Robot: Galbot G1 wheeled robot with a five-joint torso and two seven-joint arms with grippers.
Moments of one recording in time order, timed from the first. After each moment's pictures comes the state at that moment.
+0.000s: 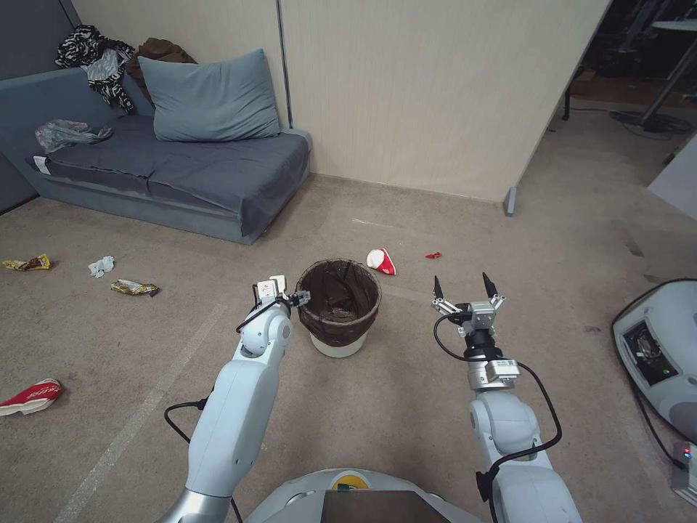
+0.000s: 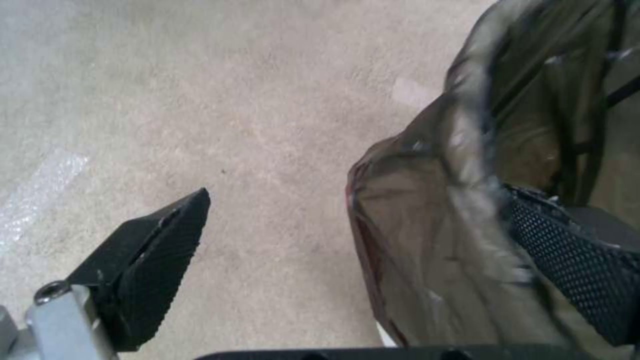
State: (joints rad) left arm 0.96 -1.48 -0.32 -1.66 -0.47 0.74 -0.45; right arm -1.43 1.47 0.63 1.93 -0.01 0.27 -0.04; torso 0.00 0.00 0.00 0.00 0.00
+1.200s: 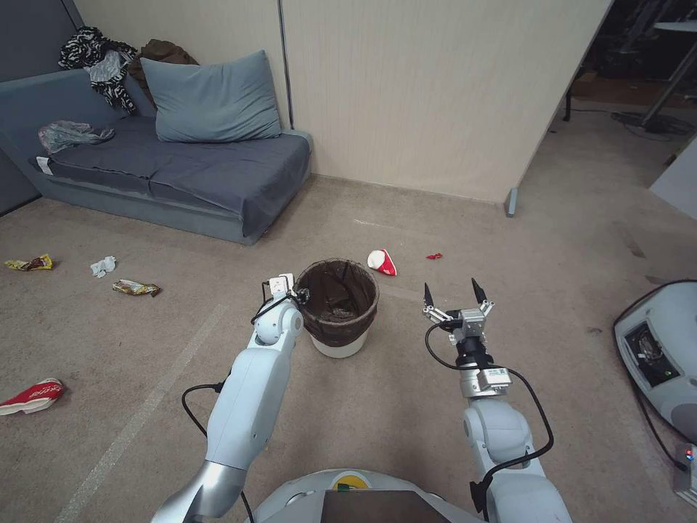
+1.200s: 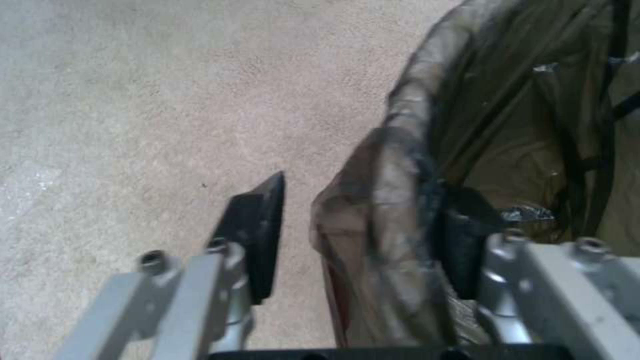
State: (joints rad) left arm 0.88 -1.52 -0.31 -1.51 -0.43 0.73 -0.43; right arm -1.45 1.49 0.61 1.92 -0.03 0.31 -0.06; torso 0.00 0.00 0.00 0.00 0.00
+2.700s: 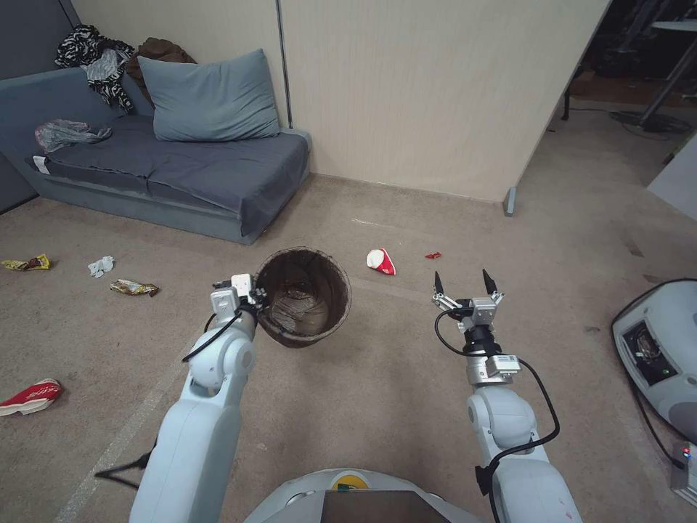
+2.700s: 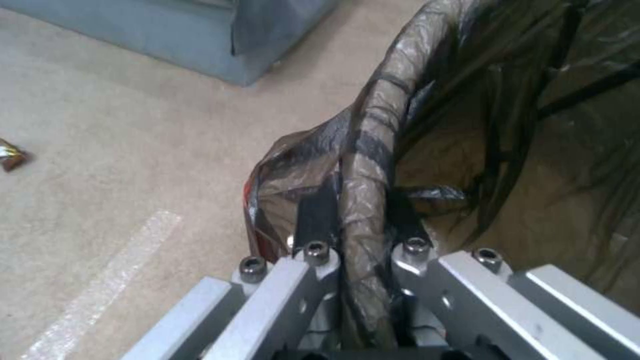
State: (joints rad) left arm 1.11 -1.44 -0.43 -1.97 -0.41 0.74 -0.39; right arm -1.40 1.47 0.62 1.92 0.03 0.28 -0.03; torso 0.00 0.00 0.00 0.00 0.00
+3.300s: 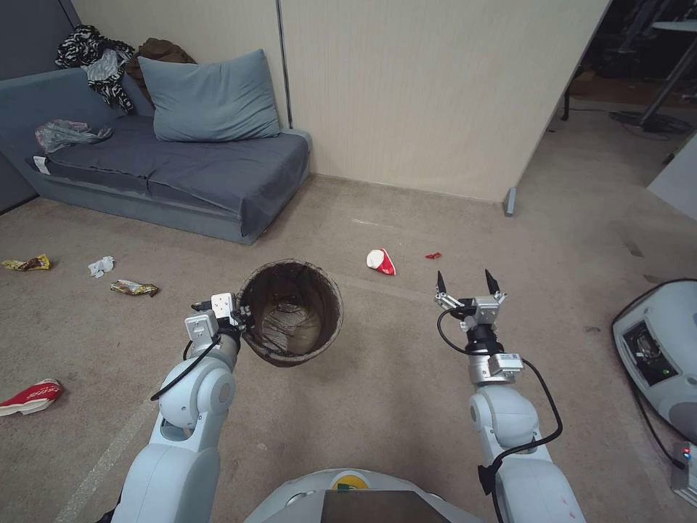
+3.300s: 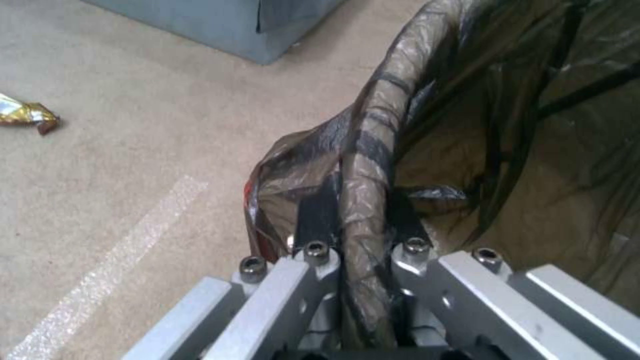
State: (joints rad) left arm 1.35 -1.42 -0.54 -2.19 -0.45 0.74 -0.36; right arm -1.40 1.46 0.63 1.92 0.05 0.24 -0.01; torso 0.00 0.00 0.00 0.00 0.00
